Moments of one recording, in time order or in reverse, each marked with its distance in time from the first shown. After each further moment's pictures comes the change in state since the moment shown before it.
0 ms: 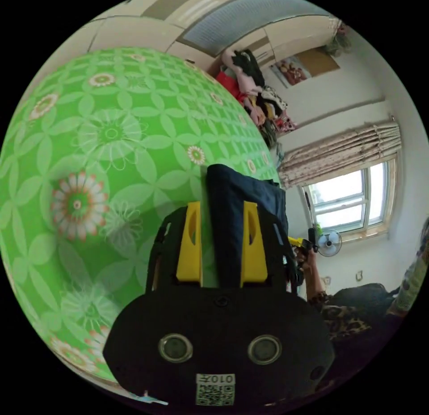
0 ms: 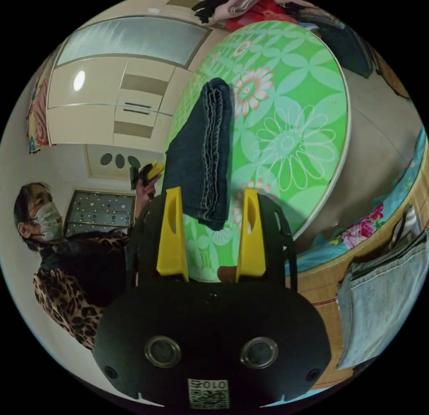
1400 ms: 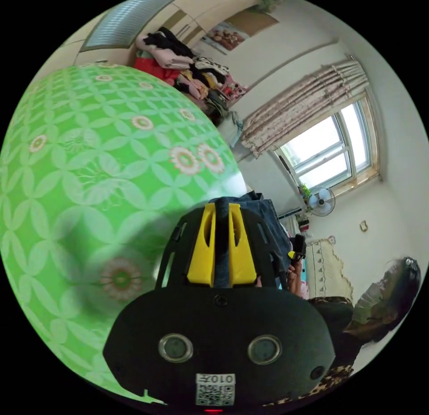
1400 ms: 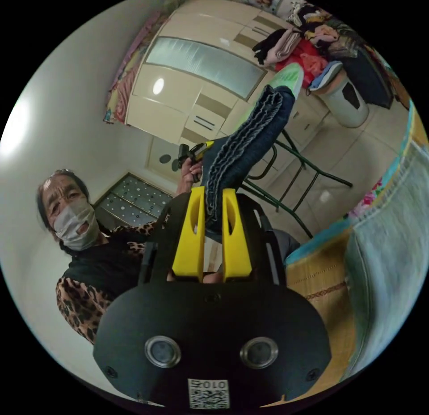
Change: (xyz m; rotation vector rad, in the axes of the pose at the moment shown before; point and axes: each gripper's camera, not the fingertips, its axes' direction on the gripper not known) left arm 0.182 0.095 0.200 -0.049 0.101 0.294; right arm 0.228 0.386 -0.051 0.296 -0.291 -0.285
